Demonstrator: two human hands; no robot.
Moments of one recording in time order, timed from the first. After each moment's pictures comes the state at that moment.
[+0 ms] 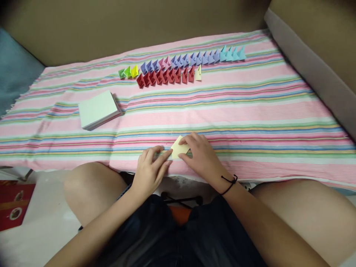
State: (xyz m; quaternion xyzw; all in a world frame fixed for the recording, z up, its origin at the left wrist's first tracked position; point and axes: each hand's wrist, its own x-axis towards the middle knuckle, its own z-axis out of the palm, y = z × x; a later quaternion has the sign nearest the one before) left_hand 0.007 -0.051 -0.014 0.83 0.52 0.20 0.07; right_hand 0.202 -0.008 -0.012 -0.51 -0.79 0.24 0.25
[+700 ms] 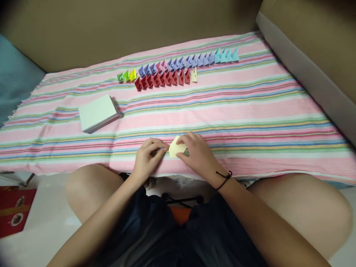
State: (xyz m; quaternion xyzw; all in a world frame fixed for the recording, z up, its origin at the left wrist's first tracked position) left_hand 0.007 -0.010 -0.014 0.75 0.50 0.35 0.24; right_hand 0.202 -0.006 -0.012 -0.51 -0.78 0.24 0.26
